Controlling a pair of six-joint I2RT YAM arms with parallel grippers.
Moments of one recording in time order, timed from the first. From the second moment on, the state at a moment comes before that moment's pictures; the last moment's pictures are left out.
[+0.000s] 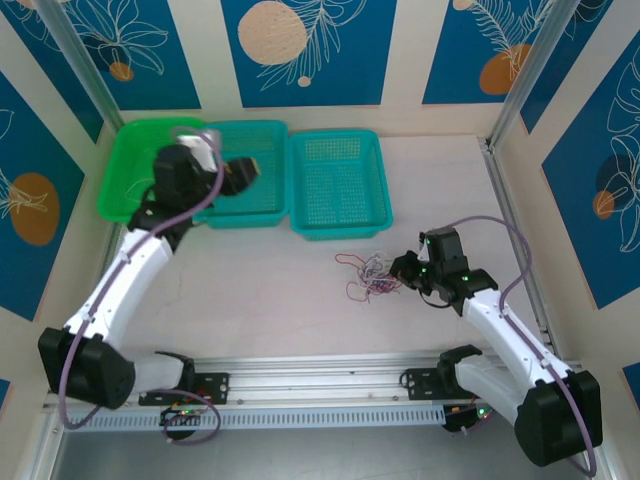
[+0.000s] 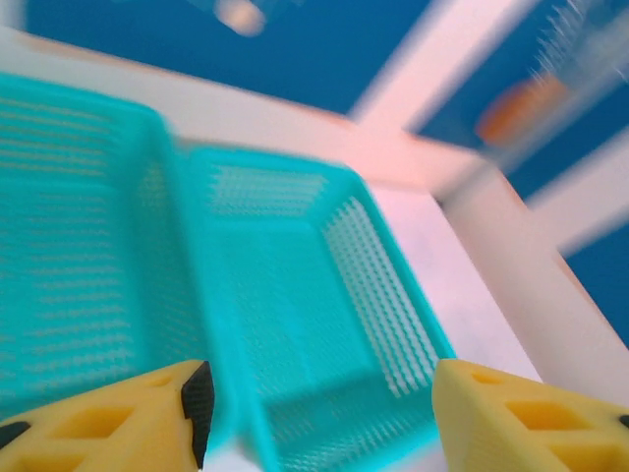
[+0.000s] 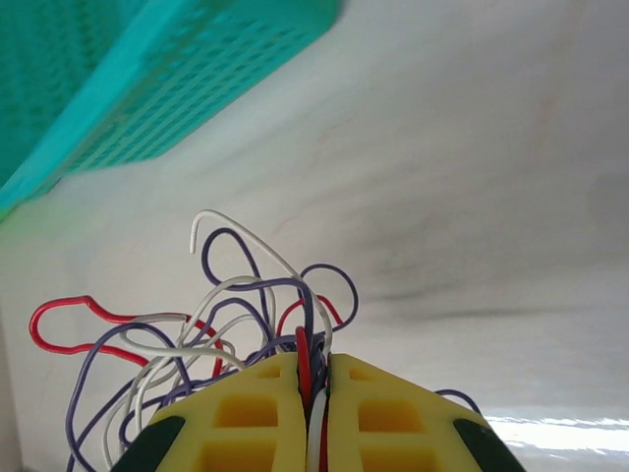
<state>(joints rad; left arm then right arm) -0.29 1.25 1.15 -0.23 0.34 -0.46 0.28 0.94 0.58 -0.50 -0.32 0.75</state>
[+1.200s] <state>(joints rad) -0.92 1.37 0.52 0.38 0.16 -1.04 0.53 1.31 0.79 -0.47 -0.33 0.76</state>
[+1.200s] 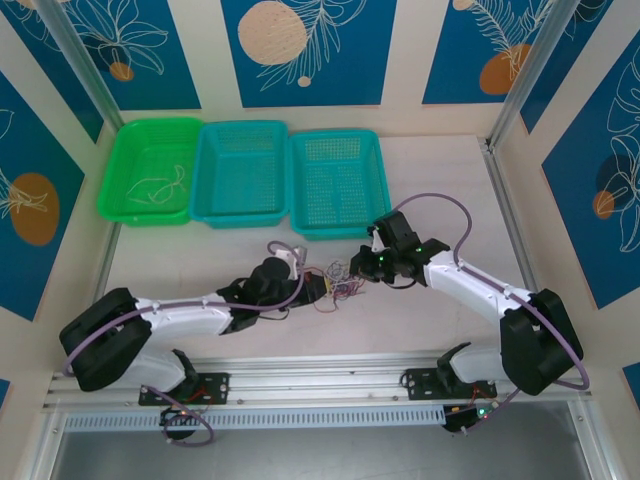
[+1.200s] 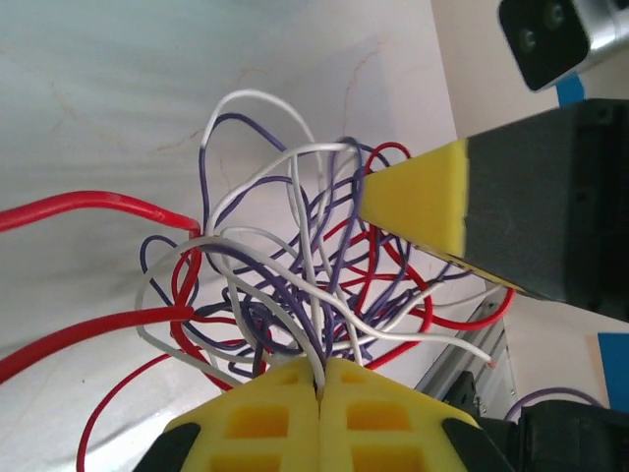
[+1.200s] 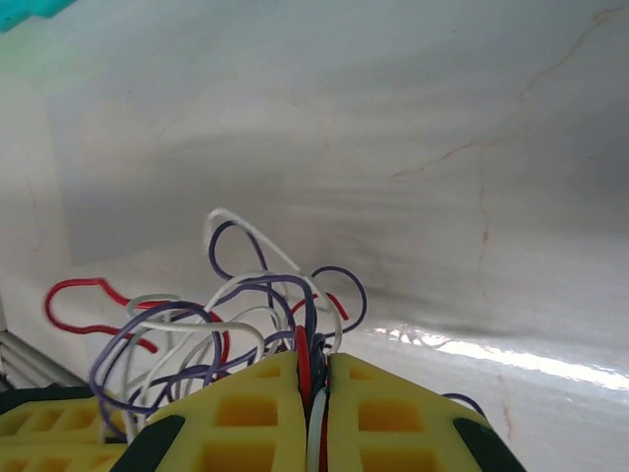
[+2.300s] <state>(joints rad) -0.54 1.01 0.48 -0.15 0.30 -0.66 0.37 1.04 0.70 -0.64 -0.02 0.80</state>
